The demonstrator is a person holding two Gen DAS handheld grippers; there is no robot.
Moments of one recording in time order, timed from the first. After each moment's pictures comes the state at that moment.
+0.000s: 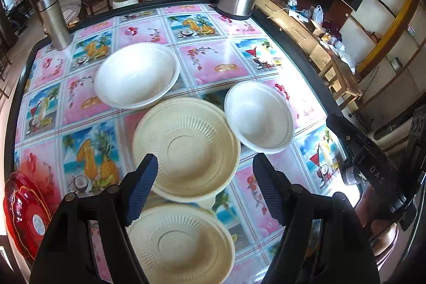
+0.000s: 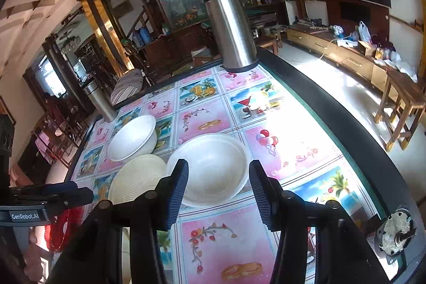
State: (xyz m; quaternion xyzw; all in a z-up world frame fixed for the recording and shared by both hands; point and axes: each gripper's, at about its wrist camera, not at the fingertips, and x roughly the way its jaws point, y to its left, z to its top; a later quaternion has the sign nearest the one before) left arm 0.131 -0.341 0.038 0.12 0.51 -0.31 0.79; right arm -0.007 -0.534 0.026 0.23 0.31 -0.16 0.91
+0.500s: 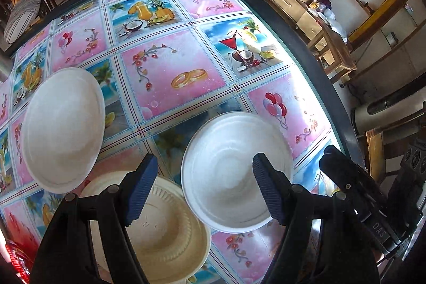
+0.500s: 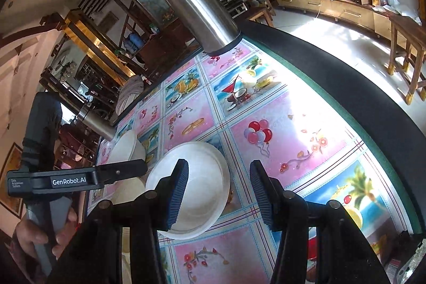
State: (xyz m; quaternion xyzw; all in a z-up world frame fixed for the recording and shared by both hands) left arm 0.199 -0.448 -0.011 0.16 0.57 -0.35 0.73; right arm 0.022 -0.603 -0.025 0.36 0.32 -0.12 0.87
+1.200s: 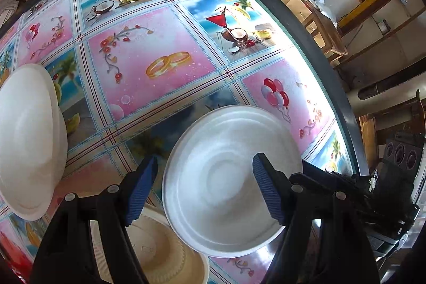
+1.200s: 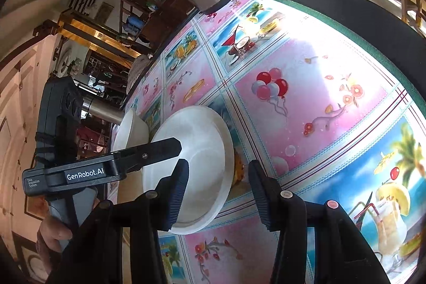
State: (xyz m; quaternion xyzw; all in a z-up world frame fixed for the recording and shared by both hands) left arm 0.208 -0.467 -0.050 0.17 0.60 -0.39 0.68; right arm 0.050 -0.600 -0.076 0.44 0.37 -0.06 0.81
